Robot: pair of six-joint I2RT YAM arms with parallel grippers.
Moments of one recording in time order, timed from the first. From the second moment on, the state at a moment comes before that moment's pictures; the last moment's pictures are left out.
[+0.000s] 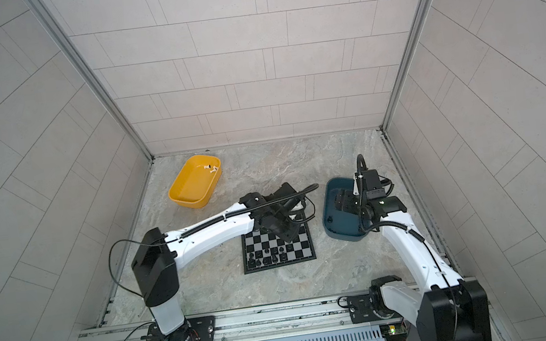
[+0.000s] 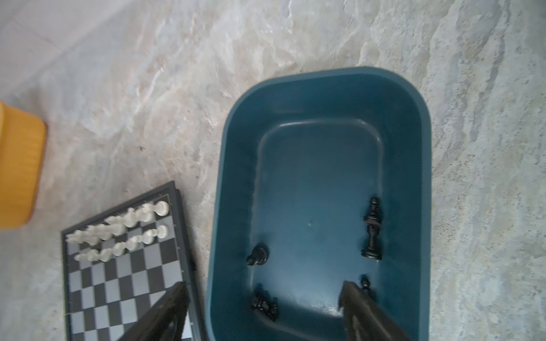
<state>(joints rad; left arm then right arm) -0.98 1.80 1.54 -0.88 0.05 -0.26 0.04 1.10 0.78 -0.61 -0.10 0.43</state>
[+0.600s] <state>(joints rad) -0.69 1.31 1.08 -0.54 0.24 -0.28 0.15 1.56 0.94 -0.63 -0.08 0.39</state>
